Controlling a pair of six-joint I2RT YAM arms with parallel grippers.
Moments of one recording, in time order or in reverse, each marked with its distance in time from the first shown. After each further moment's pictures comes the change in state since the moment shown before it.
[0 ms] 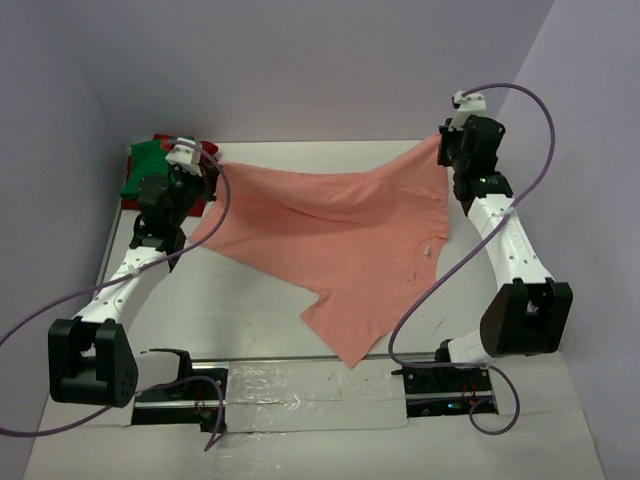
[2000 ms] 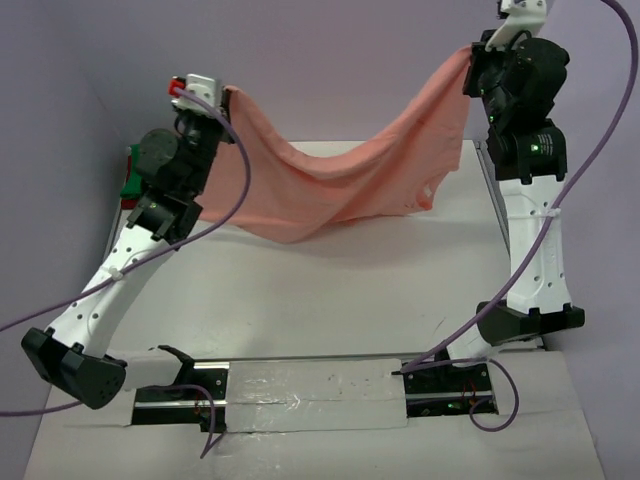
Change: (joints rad) left arm -0.323 0.008 0.547 -0.187 -0.461 0.215; right arm 0.148 0.105 0.862 -0.446 0.124 -0.010
